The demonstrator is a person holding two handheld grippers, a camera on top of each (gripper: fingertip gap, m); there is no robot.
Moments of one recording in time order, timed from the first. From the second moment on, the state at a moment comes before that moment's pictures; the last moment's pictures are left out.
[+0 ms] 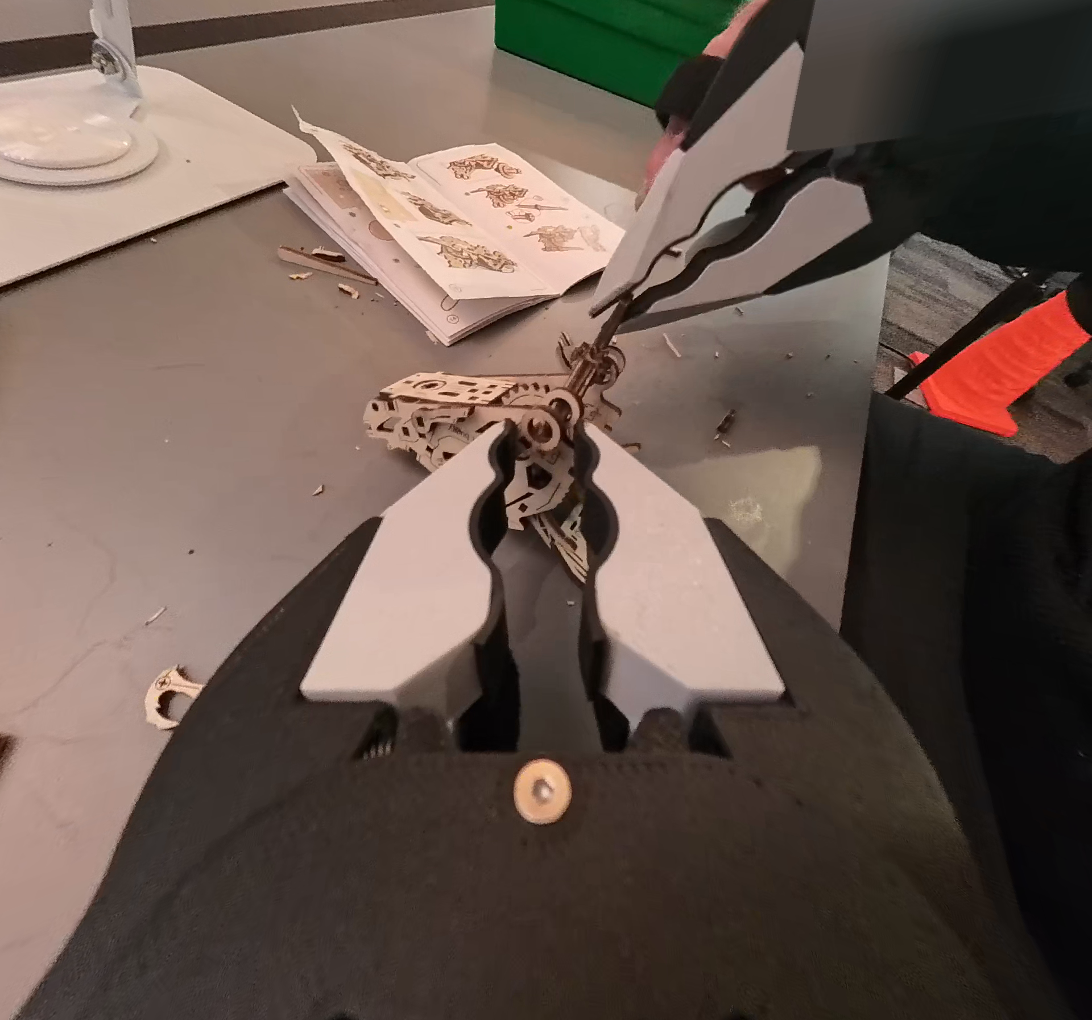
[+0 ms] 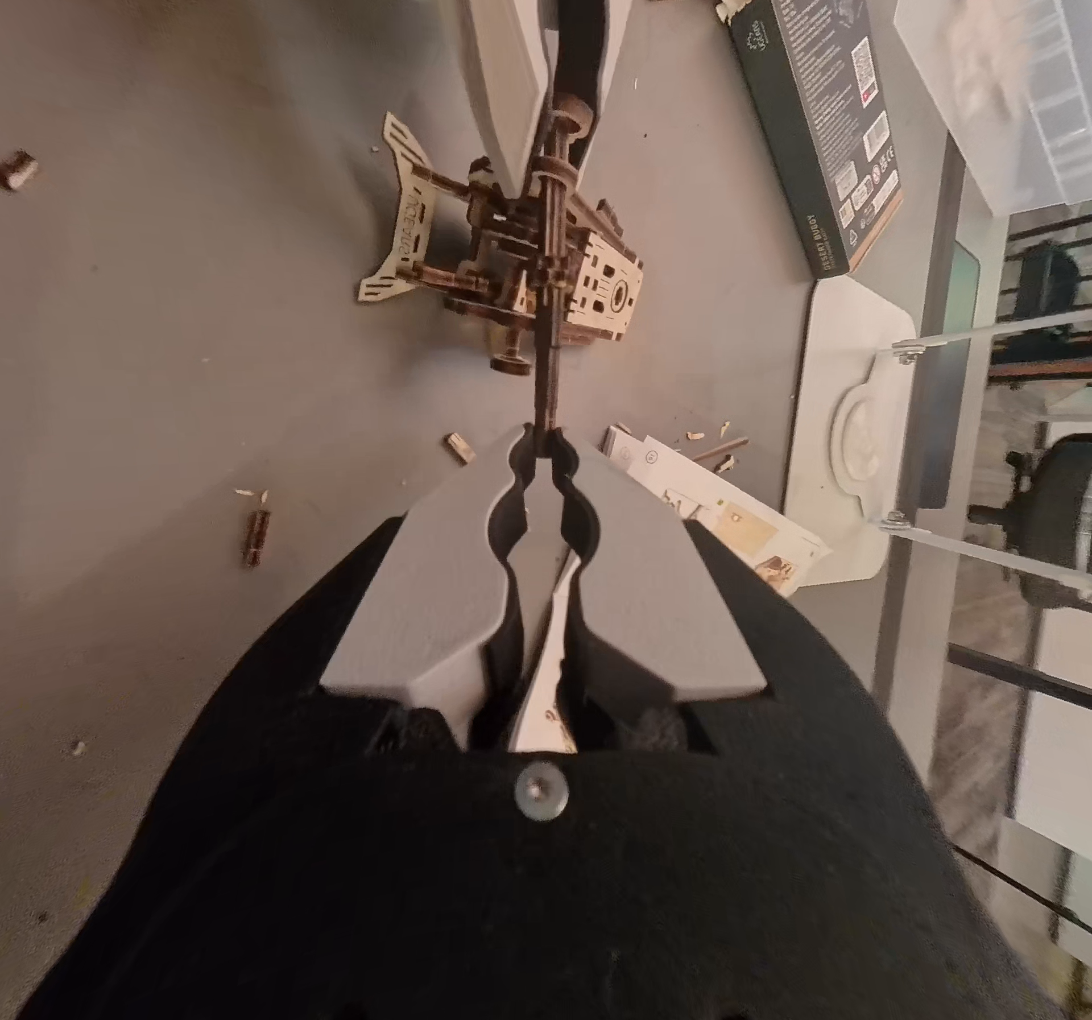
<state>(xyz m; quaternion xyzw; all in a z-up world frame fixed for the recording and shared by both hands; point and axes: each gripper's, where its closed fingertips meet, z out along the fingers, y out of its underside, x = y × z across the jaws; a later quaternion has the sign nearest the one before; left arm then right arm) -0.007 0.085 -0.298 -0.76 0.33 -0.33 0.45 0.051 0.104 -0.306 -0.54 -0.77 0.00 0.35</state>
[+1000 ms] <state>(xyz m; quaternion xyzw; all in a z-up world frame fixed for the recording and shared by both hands) -0.033 0.077 -0.284 -0.77 0.18 -0.43 0.44 0.035 0.093 -0.299 -0.55 -0.76 0.06 0.34</state>
